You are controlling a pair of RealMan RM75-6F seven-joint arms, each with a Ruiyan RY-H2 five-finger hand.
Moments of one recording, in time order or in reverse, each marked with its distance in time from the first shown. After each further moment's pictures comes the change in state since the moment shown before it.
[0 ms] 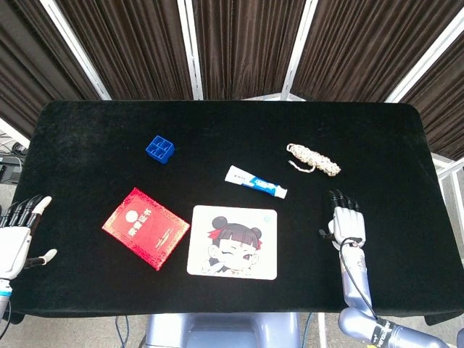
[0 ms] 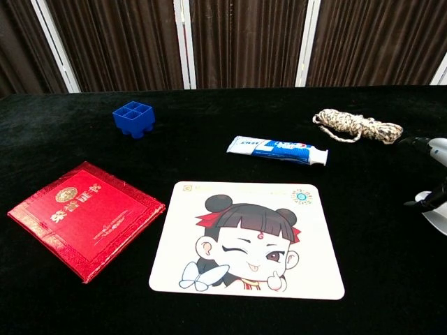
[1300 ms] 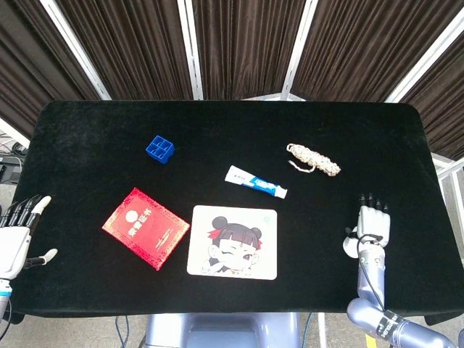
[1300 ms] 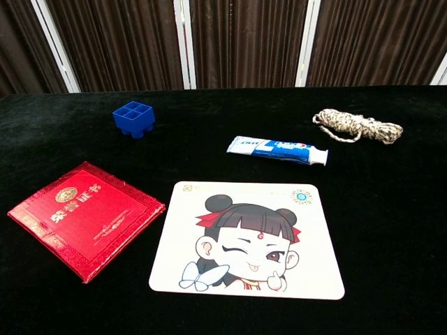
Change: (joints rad) left arm 0.002 0.000 -0.002 -0.006 -0.004 0.002 -0.017; right arm 0.001 0.011 0.012 0.123 0.138 0.012 -0.065
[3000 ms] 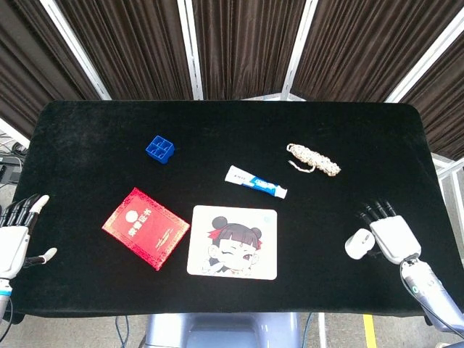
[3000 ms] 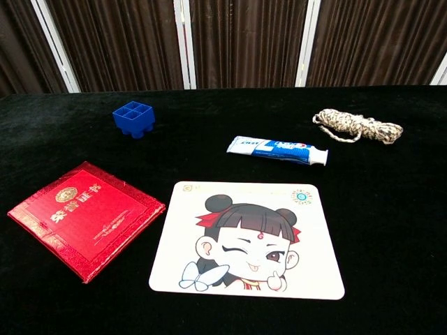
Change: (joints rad) left arm 0.003 -0.004 -0.008 -0.011 -0.019 0.004 0.012; right arm -0.084 0.454 -0.298 -0.042 -0.869 -0.063 0.534
